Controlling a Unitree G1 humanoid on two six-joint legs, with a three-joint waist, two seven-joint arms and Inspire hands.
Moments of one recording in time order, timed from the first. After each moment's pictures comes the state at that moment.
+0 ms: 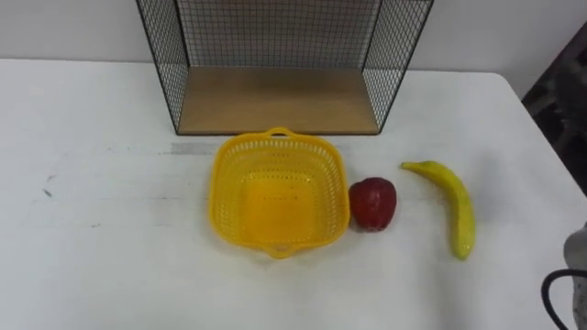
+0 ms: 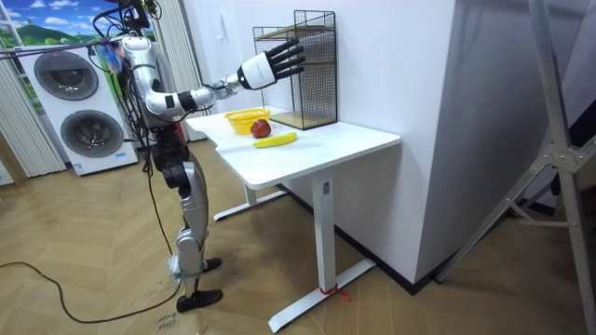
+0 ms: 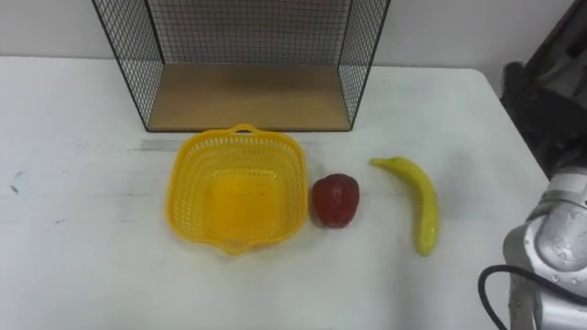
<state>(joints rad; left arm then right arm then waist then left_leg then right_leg) 0.30 0.19 0.16 1.12 0.25 0.02 0.12 0.00 -0.43 -0.19 -0.05 0.29 -0.13 -0.38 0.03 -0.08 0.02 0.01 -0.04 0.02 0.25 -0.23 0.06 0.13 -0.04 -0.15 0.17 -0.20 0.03</state>
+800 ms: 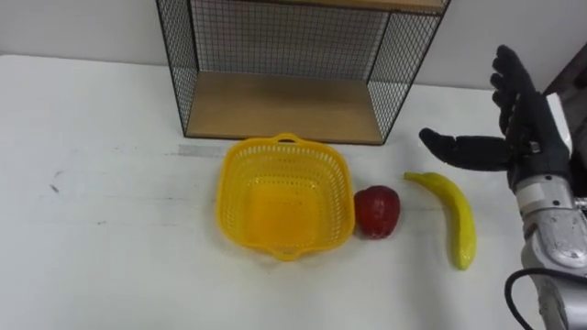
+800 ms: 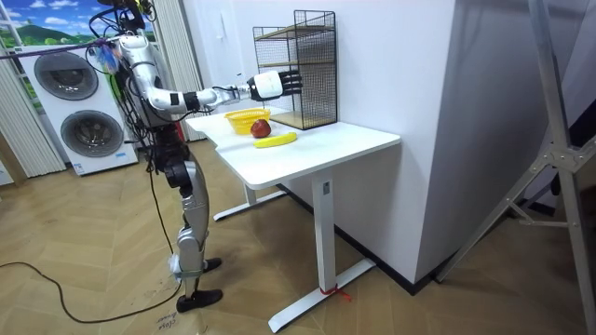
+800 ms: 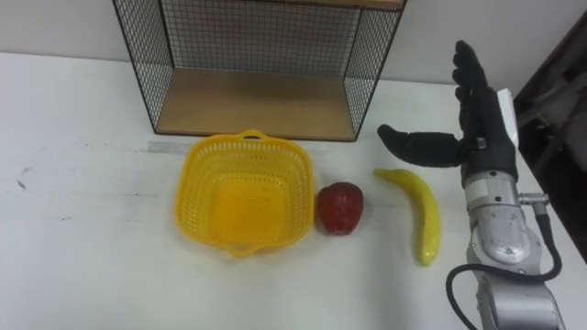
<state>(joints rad) 0.28 0.22 0.10 1.12 0.25 0.05 0.06 -0.04 -0.43 -0.09 0.12 0.11 -0.07 -0.06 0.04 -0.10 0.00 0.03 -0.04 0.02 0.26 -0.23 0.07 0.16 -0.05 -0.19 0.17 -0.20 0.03</state>
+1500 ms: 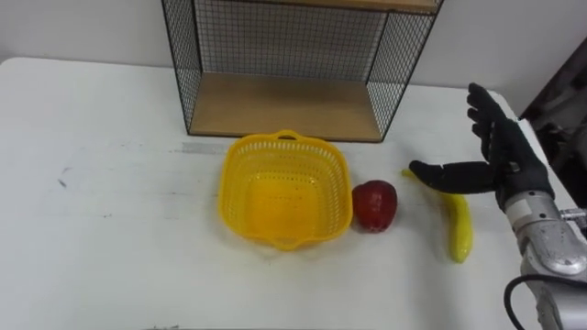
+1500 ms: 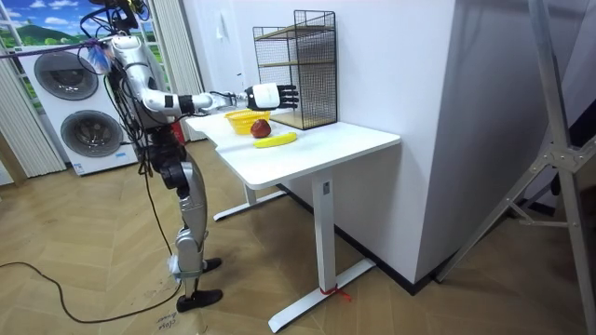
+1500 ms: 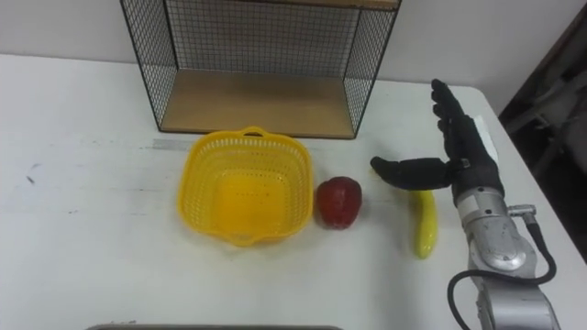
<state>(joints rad) 0.26 0.22 0.10 1.12 0.26 0.06 0.05 -0.04 -0.43 -0.08 0.21 0.08 -0.06 0.05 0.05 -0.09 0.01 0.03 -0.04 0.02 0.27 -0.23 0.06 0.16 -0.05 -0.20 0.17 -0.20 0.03</state>
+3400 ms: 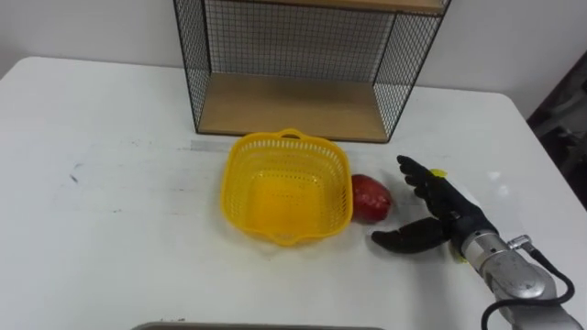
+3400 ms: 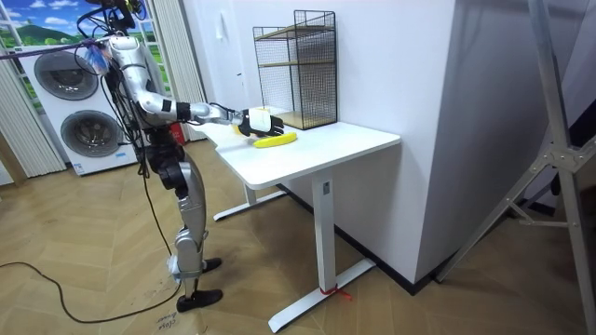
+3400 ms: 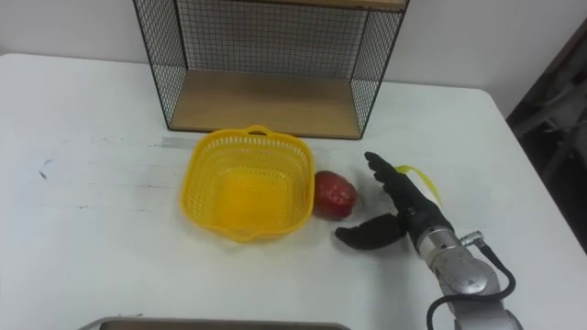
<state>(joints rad) 0.23 0.23 0.05 1.15 0.25 0.07 -0.05 0.01 -0.42 0.06 0.28 -0.05 0.00 0.20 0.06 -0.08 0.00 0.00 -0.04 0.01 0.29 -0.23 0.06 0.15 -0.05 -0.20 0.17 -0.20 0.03</state>
